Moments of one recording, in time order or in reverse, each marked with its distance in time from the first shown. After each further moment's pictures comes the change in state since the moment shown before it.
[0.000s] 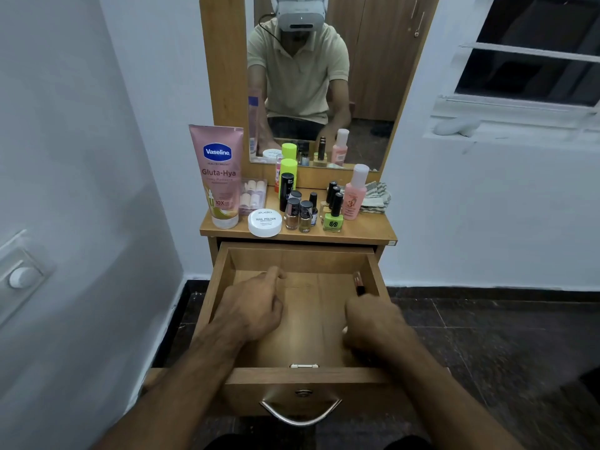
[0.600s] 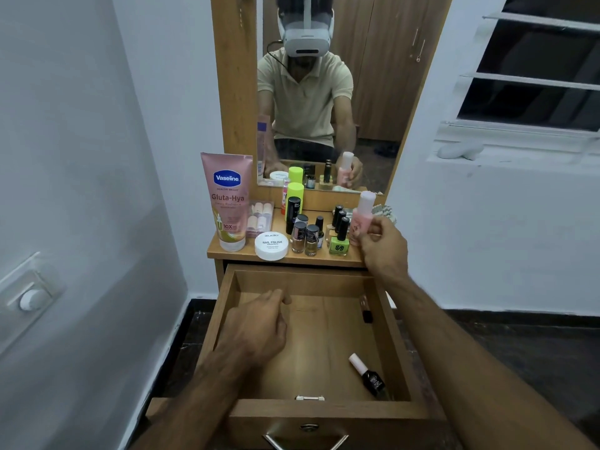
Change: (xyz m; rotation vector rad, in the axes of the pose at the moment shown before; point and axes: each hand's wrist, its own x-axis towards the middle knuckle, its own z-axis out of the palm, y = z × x) left_hand 0.003 -0.004 0.003 -0.020 0.096 0.015; right_hand 0.104 0.021 -0.071 0.973 0.771 0.024
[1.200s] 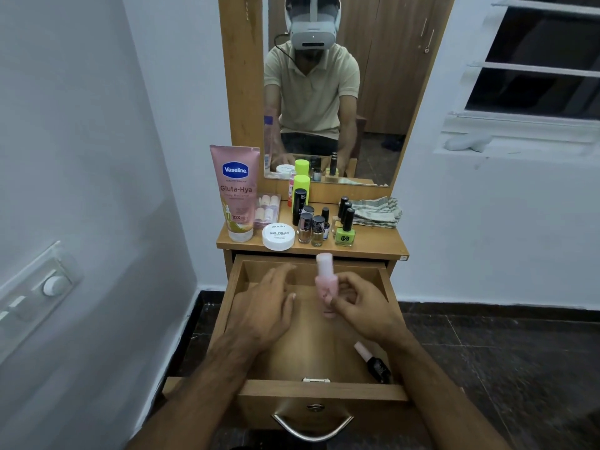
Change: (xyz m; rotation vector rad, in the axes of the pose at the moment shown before) left_hand -0.006 0.007 -0.011 -0.033 0.121 0.001; right_hand -0.102 0.030 0.004 0.266 -0.627 -0.004
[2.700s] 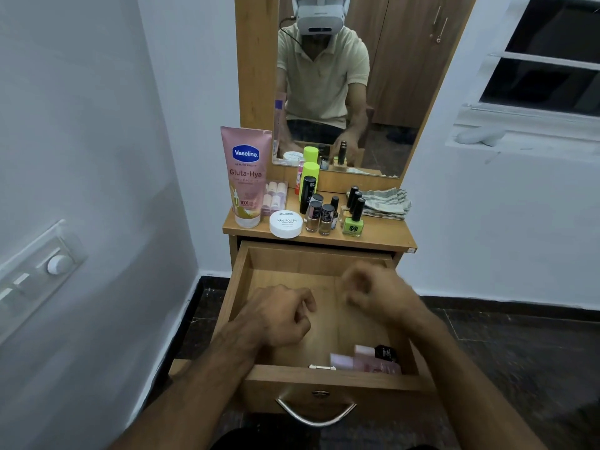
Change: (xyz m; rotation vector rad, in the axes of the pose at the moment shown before) left_hand -0.004 -0.003 0.010 0.015 -0.384 0.118; right_hand -0.007 -0.037 -0.020 -0.706 -0.063 0.082
